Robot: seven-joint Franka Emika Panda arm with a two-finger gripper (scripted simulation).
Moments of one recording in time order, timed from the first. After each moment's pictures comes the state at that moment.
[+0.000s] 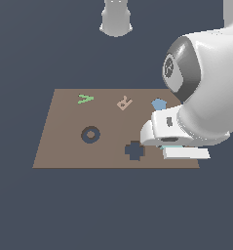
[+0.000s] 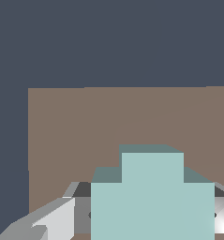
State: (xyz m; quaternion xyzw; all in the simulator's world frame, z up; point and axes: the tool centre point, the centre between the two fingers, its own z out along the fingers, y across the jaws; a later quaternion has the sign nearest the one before) arm 0.081 0.167 0.034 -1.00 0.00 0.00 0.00
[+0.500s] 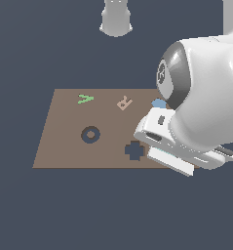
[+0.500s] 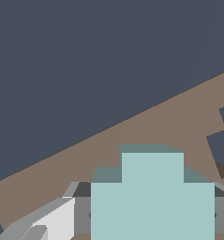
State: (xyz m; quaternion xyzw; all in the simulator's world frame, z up) arm 0.104 0.144 0.036 -0.97 0.22 0.00 0.00
